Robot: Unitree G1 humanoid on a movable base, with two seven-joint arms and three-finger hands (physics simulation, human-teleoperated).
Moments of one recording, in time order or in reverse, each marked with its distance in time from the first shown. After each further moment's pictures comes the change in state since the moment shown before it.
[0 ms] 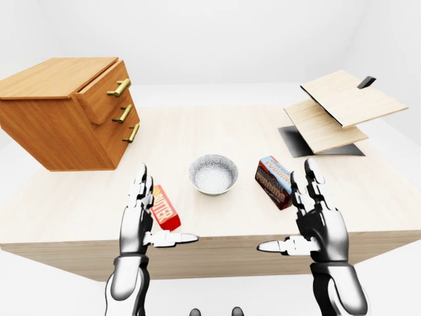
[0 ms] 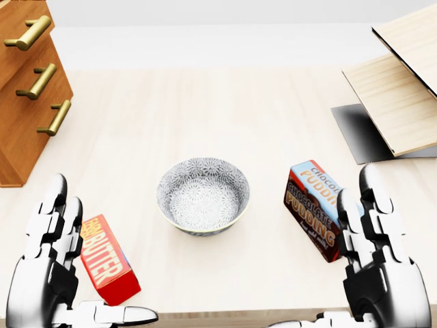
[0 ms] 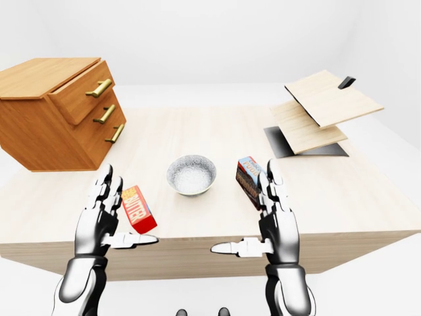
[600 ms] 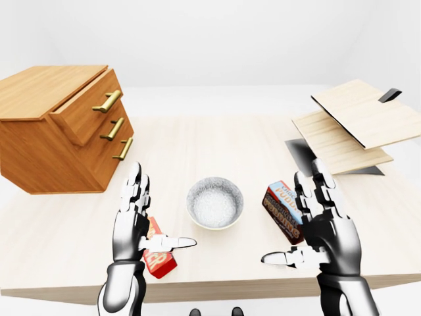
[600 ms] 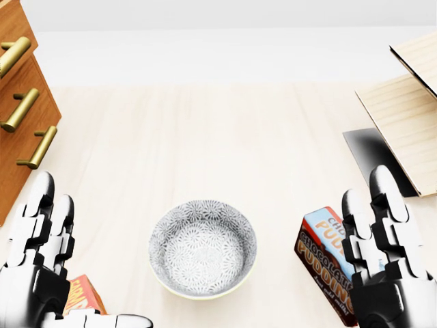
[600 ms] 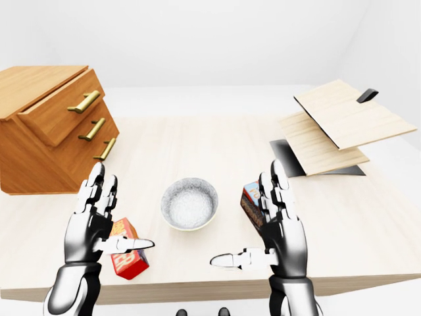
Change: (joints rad) left arm 0.058 -0.005 0.000 -0.093 -0.030 -0.016 -0.010; right arm 0.092 -0.012 0.022 -0.094 0.045 -0.049 0.019
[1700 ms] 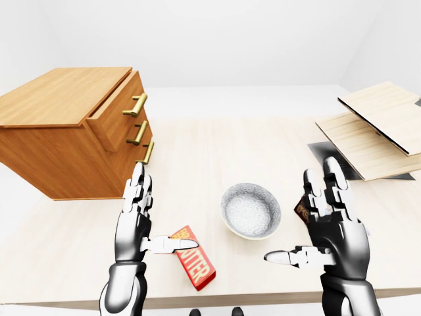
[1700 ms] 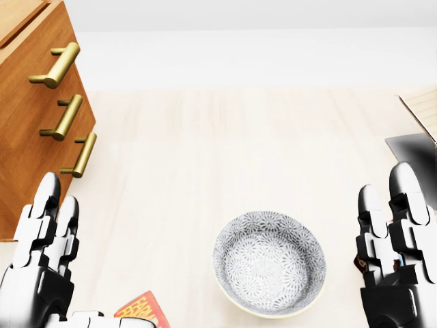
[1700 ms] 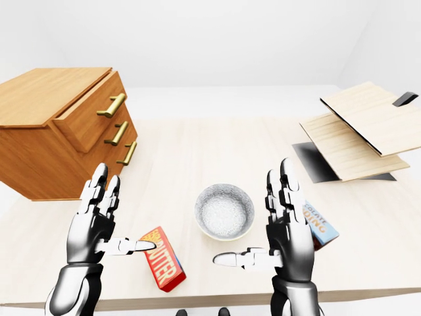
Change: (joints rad) left arm 0.007 0.006 -0.017 0.002 0.006 -0.005 -0.002; right arm 0.011 0.007 -0.005 0.021 -0.022 -0.107 -0.029
